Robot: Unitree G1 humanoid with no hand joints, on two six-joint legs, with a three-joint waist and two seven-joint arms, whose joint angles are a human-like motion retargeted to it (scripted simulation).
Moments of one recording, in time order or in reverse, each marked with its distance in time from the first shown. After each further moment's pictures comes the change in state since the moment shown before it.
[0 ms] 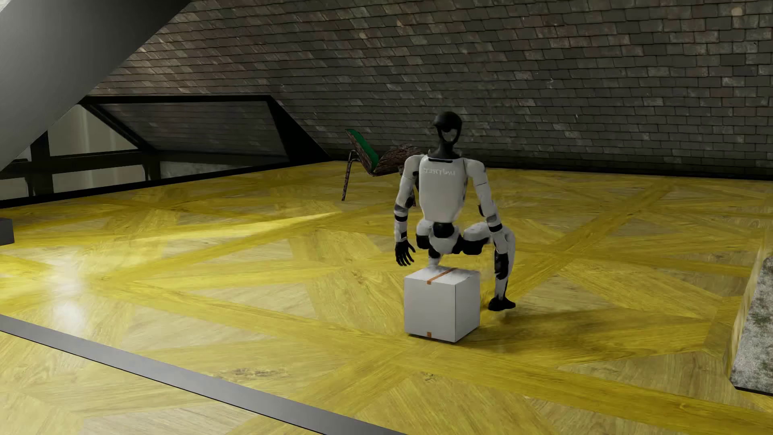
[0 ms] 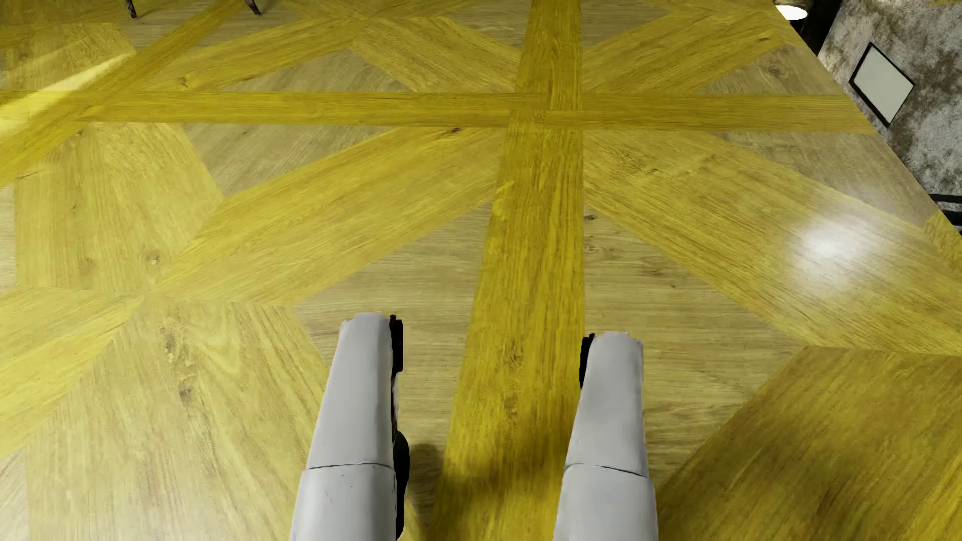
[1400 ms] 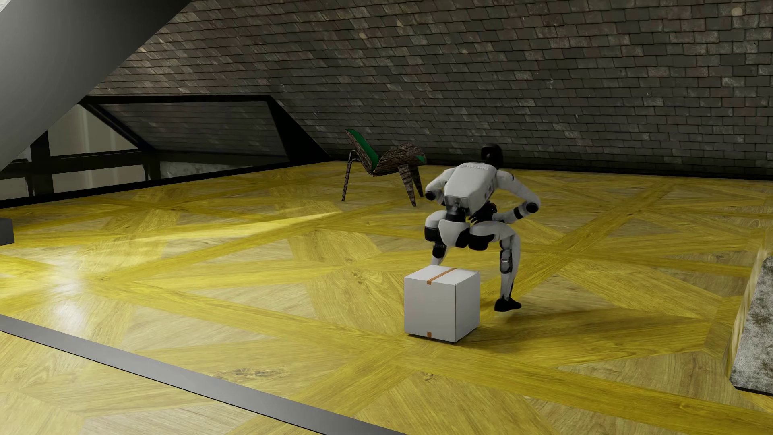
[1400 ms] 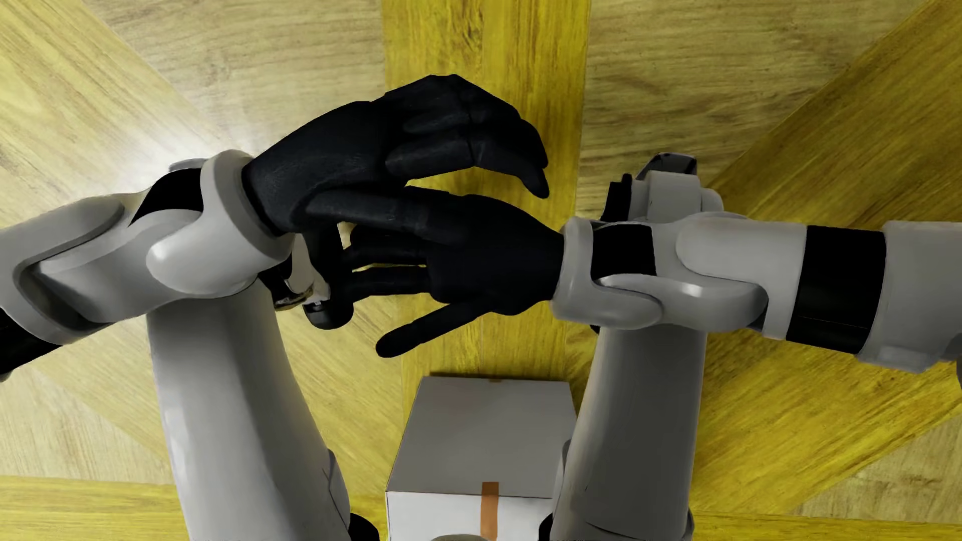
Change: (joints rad) body -0.551 -0.592 -0.025 0.056 0.088 -0.059 -0.065 0.066 0.380 -0.023 -0.016 -1.164 -1.491 -0.131 -0.095 0.849 -0.651 -0.115 0.033 -0.776 1.291 -1.533 -1.414 -0.303 -0.005 -0.321 -0.296 0.414 -0.617
